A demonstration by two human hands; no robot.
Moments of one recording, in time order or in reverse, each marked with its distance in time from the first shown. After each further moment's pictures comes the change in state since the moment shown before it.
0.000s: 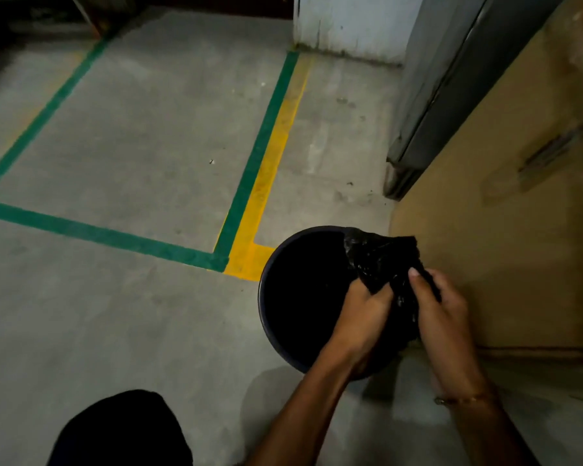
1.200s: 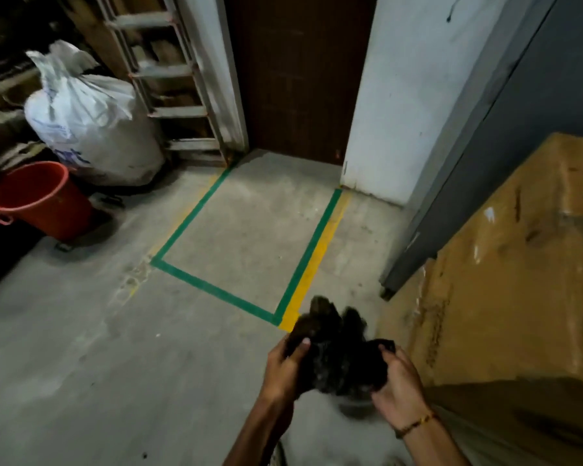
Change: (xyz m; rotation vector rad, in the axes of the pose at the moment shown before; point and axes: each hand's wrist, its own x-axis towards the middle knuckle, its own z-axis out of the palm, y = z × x) left_hand -0.381 0.359 0.096 -0.102 0.547 0.051; right_hand -0.220 -0.424 -0.059 0.508 -0.164 0.573
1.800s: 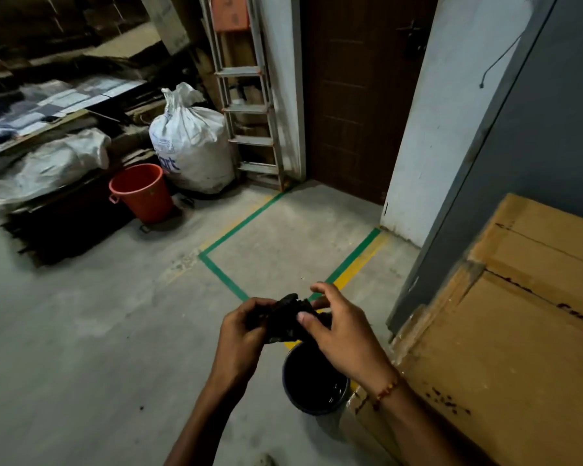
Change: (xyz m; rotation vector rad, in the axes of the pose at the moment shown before) left_hand -0.129 0.047 0.133 0.215 0.375 0.540; right_hand -0.085 -0.168 -0.027 -1.249 -0.713 -0.845
